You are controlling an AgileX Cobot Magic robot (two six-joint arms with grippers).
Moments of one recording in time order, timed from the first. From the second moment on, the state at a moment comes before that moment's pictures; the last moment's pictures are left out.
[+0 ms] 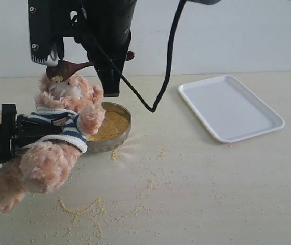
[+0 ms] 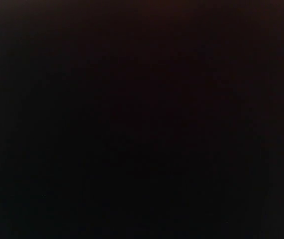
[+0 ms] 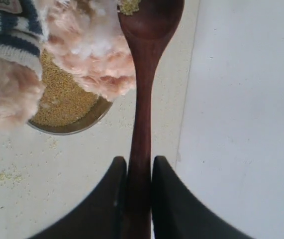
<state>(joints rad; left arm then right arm) 0.21 1.90 -0.64 -1.68 1.18 1.28 0.94 1.95 -1.89 -0.44 0.99 -0.72</state>
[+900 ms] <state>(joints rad) 0.24 1.90 -0.68 -1.67 1.19 1.30 1.01 1.89 -1.71 -0.61 0.85 -0.44</state>
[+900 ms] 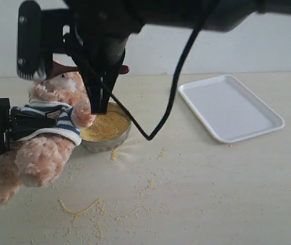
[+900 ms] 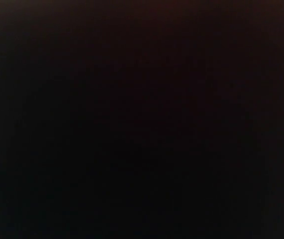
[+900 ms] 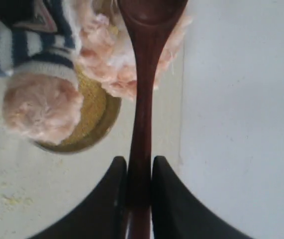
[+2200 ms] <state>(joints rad) 0.31 1.90 -0.73 -1.73 1.08 1.27 0.86 2.18 -1.87 -0.32 1.09 -0.48</state>
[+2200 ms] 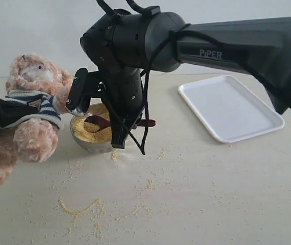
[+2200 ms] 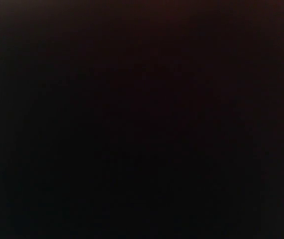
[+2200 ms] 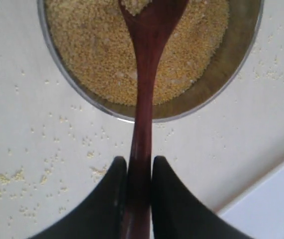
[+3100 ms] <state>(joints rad) 0.31 1.90 -0.74 -1.66 1.14 1.29 0.66 2.05 -1.87 0.03 1.22 -0.60</state>
